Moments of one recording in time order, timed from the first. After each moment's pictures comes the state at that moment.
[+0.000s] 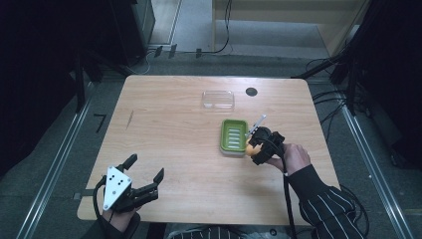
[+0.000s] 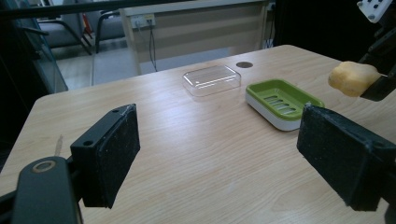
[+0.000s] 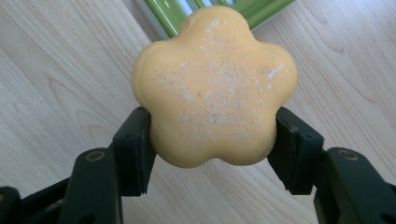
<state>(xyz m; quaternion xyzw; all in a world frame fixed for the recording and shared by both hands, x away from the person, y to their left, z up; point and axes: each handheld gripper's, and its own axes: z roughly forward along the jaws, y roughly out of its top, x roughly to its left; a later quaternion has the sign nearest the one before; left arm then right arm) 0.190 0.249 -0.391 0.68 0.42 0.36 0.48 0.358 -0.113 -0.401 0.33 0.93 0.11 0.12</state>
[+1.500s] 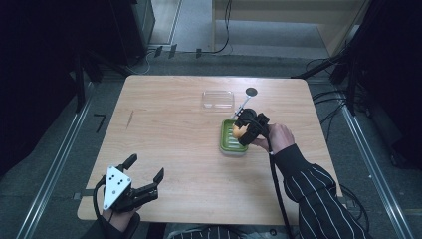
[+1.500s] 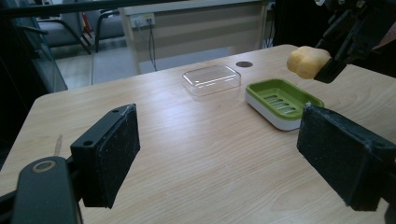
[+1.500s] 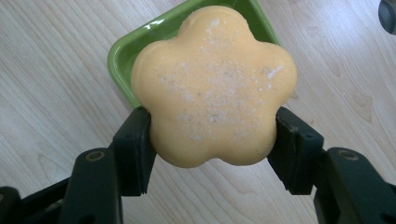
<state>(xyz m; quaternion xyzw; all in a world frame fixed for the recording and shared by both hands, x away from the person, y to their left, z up) 0.190 0.249 -0.391 0.68 0.42 0.35 0.48 0.405 -0.078 -0.385 0.31 0.93 0.13 0.13</state>
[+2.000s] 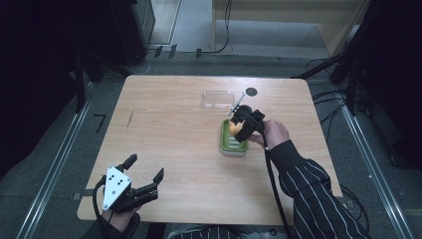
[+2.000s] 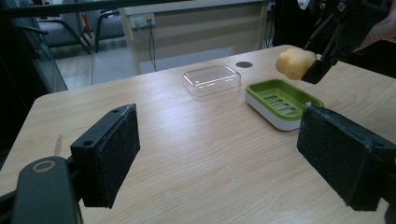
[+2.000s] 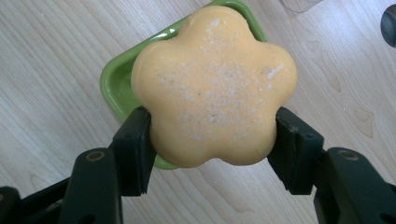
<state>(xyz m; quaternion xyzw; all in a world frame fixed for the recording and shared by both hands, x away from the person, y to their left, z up) 0.190 0.249 -0.391 0.68 0.42 0.35 0.49 0.420 -0.068 -0.389 0.31 0.93 0.13 0.13</state>
